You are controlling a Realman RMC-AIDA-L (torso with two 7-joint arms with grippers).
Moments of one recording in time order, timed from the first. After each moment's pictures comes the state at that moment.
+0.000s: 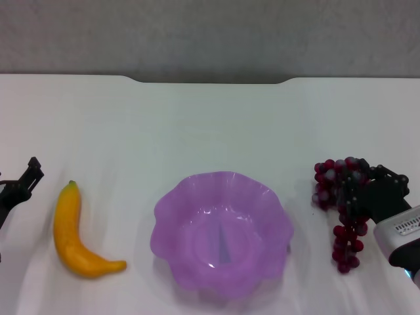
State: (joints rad) left arm -0.35 -2.04 -1.20 -0.26 2.57 0.86 -0.37; right arm 0.24 2.01 0.81 0.73 -2.18 -0.69 -0.56
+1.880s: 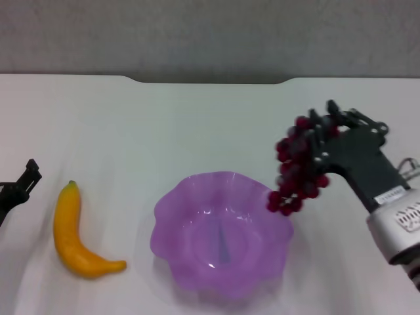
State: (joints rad) left arm -0.34 -2.04 -1.20 -0.26 2.58 0.86 -0.37; right arm 0.13 1.97 0.82 1.09 -2.38 -0.75 -0.57
